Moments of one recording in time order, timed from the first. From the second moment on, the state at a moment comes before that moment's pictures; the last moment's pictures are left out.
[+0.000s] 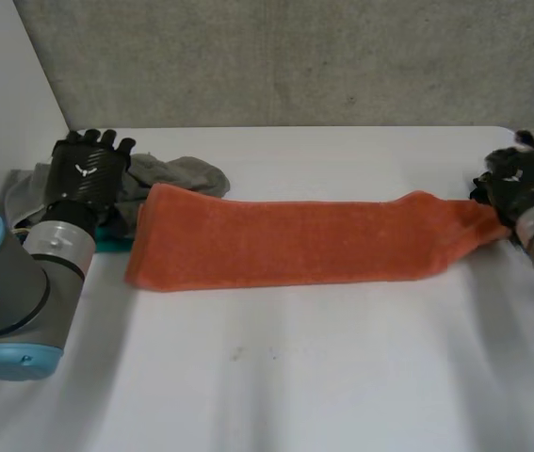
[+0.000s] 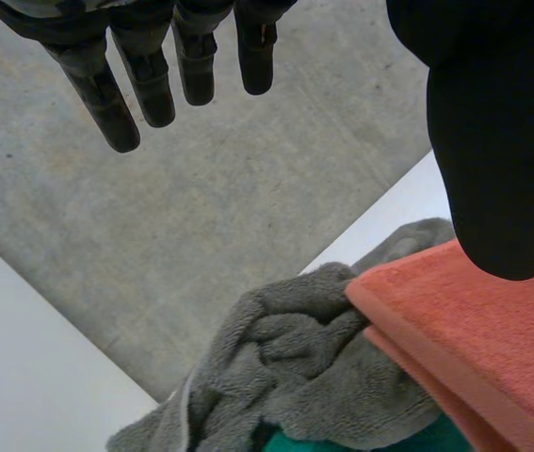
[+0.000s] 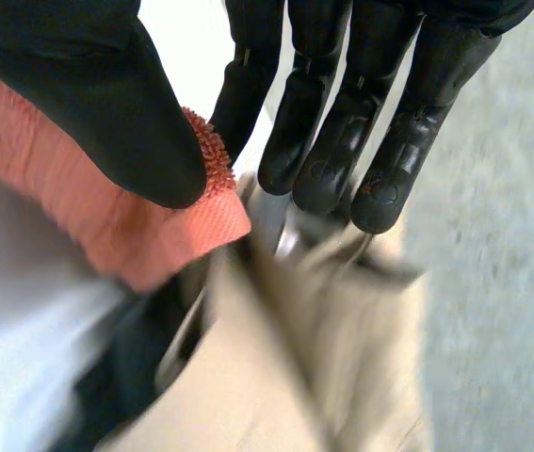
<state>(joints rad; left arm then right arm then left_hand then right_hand) 4.42 -1.85 -1.78 3.70 -1.59 3.57 1.65 -0.97 1.39 -0.30 1.47 2.21 0.19 0.21 0.21 0.21 0.05 0.98 1.18 1.19 1.19 0.99</state>
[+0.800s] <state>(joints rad) 4.50 -1.78 -1.81 3.69 -1.57 3.47 2.31 -0.76 1.16 -0.59 1.38 2.52 0.19 0.21 0.21 0.21 0.05 0.20 0.22 0.21 0.24 0.06</state>
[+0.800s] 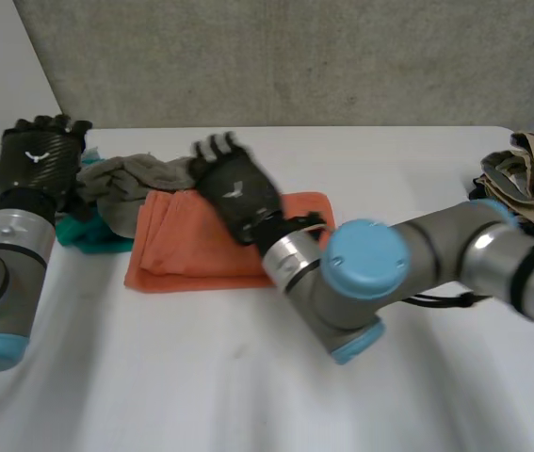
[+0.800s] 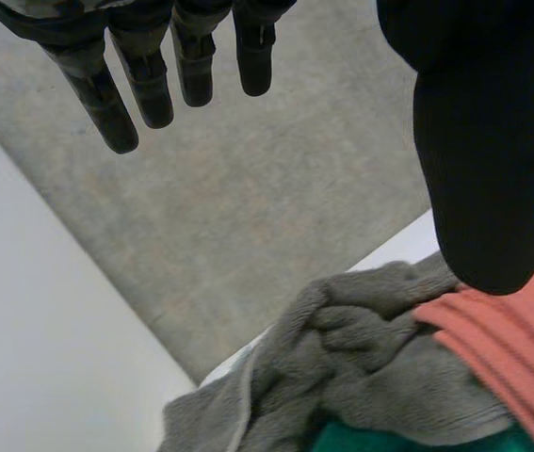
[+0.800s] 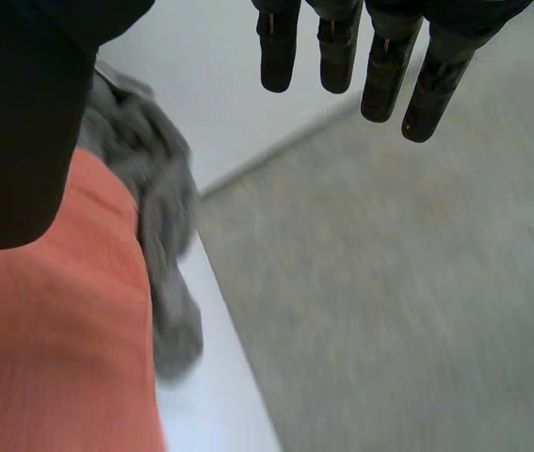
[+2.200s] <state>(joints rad) 4.32 -1.88 -1.74 3.67 -1.51 3.50 1.65 -1.11 1.63 -0.16 1.38 2.73 0.20 0.21 0.21 0.21 0.05 0.97 1.17 1.18 1.19 0.99</state>
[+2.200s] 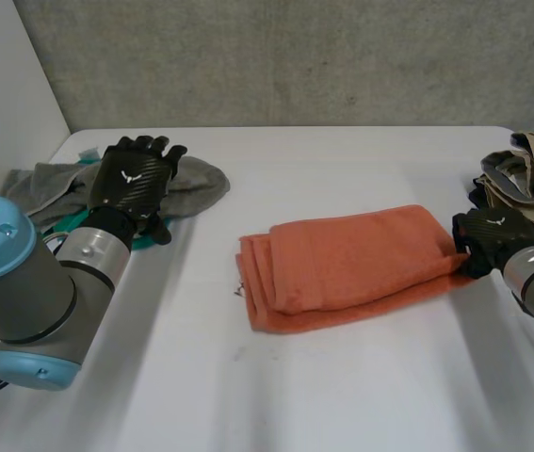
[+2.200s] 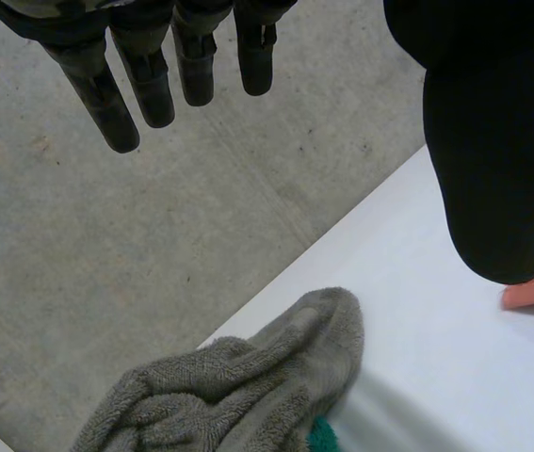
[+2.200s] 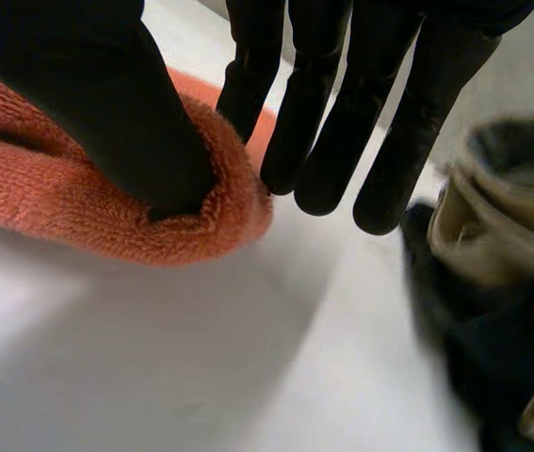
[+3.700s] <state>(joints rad) 4.09 -1.94 -1.32 3.13 -1.45 3.39 2.04 -1.18 1.58 -0.19 1.36 2.84 0.19 0.21 0.21 0.21 0.05 0.19 0.22 0.22 0.24 0.06</state>
